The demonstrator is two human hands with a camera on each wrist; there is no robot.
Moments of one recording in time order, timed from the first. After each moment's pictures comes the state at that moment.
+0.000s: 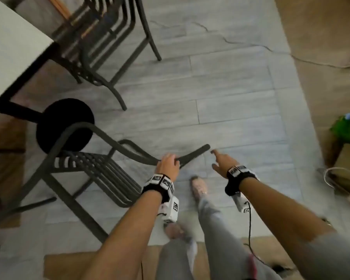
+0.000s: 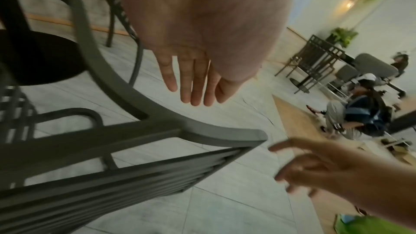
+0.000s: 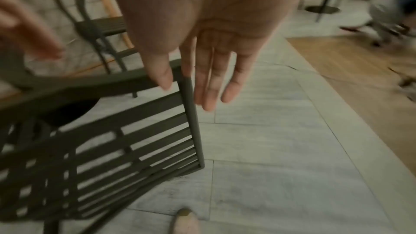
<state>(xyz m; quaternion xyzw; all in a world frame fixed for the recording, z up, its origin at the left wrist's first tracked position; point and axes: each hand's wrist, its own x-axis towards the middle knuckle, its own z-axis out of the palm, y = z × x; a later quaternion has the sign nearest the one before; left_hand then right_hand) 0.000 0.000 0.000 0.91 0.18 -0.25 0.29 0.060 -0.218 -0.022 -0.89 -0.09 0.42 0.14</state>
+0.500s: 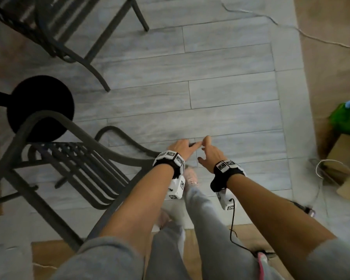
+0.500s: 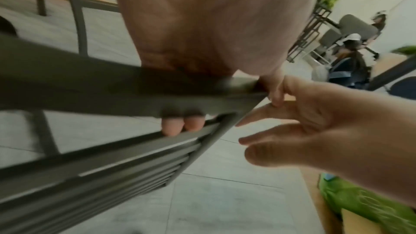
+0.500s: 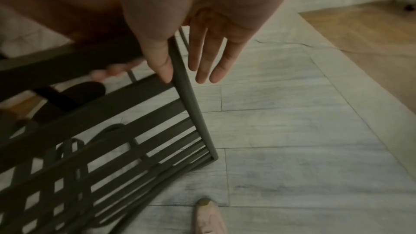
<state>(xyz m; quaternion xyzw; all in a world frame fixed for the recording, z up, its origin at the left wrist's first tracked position) 0.083 -0.072 -0.041 0.87 0.14 -0.40 0.27 0.081 -0.216 -0.063 -0.89 -0.08 0.37 0.25</state>
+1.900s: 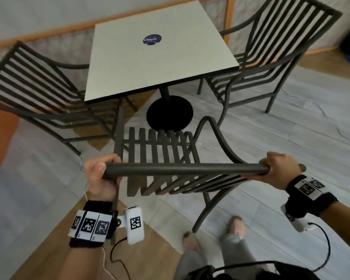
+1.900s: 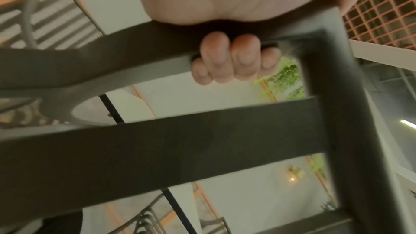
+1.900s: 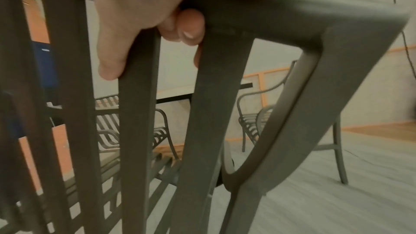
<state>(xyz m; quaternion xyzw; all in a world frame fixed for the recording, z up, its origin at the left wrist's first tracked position) -0.386 0.179 0.325 0.68 0.23 0.42 0.55 -0.038 -0.052 0.242 -0.85 -0.50 0.14 0.07</state>
